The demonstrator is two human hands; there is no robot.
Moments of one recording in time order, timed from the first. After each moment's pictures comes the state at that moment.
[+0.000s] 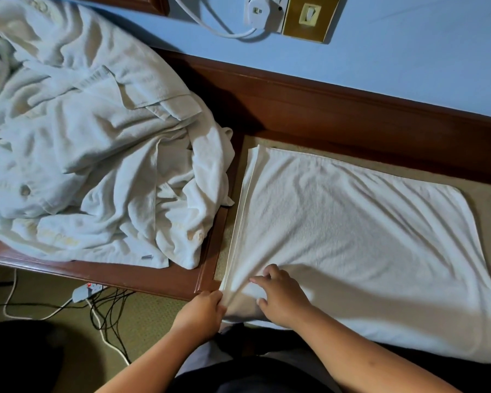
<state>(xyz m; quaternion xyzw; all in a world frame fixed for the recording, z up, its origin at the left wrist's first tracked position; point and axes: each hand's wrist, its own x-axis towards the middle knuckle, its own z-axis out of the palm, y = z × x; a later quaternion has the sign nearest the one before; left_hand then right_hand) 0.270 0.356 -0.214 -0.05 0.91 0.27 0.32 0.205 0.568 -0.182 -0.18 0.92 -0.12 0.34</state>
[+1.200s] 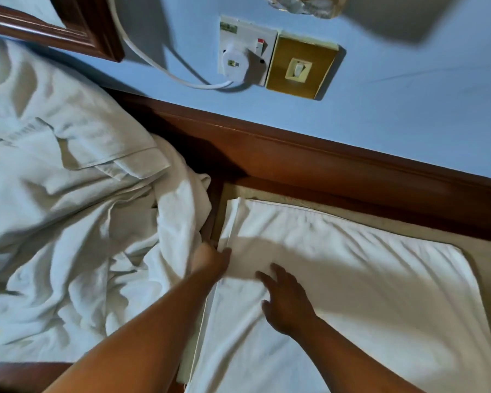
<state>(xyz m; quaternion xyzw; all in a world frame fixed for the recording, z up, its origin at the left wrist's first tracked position) -0.019 0.398 -0.209 -0.30 0.83 0.43 0.19 0.032 0.599 -0.186 -0.13 0.94 -0.09 0.30</state>
